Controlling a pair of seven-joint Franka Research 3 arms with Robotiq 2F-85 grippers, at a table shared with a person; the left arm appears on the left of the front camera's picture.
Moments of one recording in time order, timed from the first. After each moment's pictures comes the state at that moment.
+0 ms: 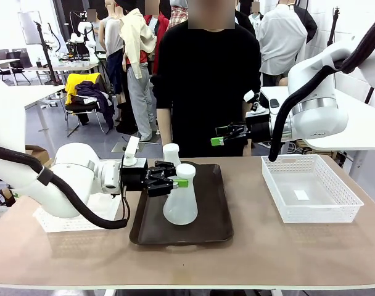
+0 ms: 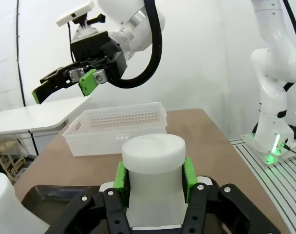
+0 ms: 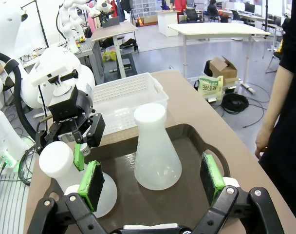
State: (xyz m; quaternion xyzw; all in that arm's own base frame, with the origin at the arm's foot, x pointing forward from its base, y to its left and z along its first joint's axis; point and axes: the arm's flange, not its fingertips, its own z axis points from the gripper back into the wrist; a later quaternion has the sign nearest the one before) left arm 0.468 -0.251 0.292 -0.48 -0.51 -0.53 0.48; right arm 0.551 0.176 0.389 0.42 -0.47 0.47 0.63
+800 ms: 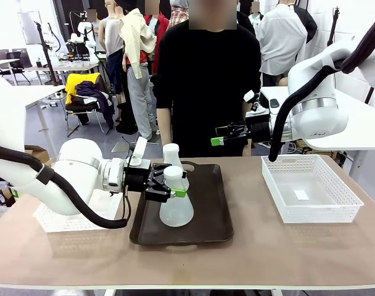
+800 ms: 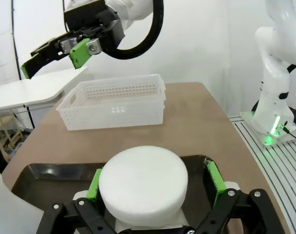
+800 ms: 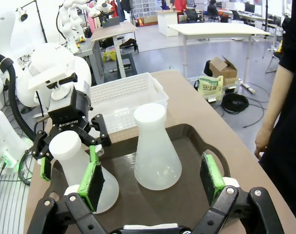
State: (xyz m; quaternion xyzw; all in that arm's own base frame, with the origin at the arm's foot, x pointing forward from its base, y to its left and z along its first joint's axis) left arm 0.465 -0.256 0.300 -0.44 -0.46 -0.56 0.53; right arm 0.551 0.176 0.389 0.42 -0.47 0.47 0.63
